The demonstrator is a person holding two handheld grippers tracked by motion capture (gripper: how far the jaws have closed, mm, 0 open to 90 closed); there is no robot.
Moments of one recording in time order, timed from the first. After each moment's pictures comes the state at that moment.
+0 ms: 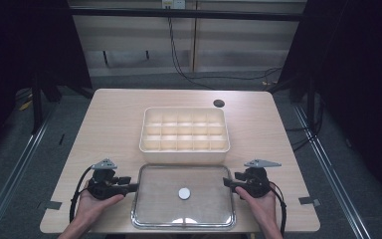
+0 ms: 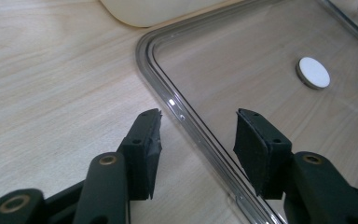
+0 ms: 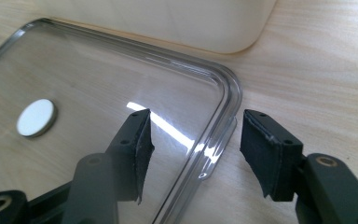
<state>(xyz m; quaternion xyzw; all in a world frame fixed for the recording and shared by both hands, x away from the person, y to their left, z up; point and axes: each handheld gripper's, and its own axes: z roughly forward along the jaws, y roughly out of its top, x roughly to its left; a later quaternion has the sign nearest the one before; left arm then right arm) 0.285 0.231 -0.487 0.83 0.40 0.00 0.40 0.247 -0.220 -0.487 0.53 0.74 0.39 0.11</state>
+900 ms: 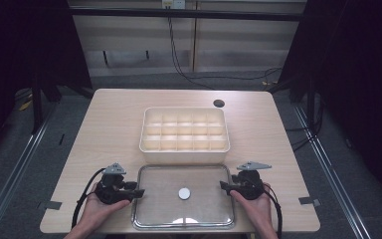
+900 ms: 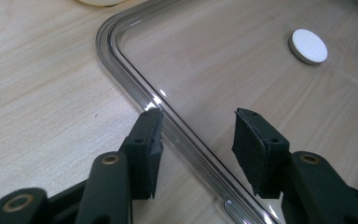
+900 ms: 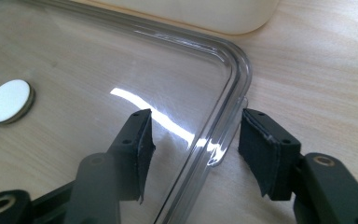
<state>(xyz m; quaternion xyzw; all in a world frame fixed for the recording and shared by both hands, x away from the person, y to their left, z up) 0.278 0.213 -0.493 0.85 0.37 0.00 0.38 0.248 -0.207 -0.498 0.53 0.76 0.35 0.13</state>
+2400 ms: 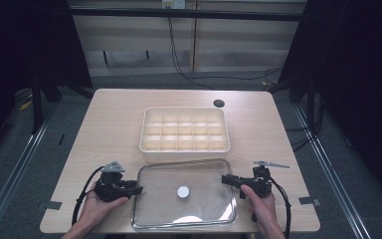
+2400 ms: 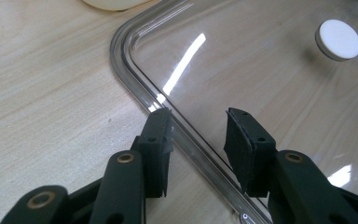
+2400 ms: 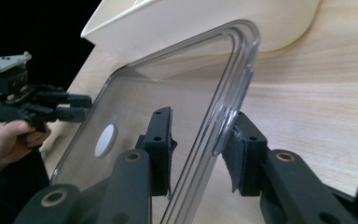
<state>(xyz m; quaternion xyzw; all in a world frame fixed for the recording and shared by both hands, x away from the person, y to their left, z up) 0.284 0.217 -0.495 0.84 0.38 0.00 0.38 0.251 -0.237 -0.500 0.56 0.65 0.51 -0.05</state>
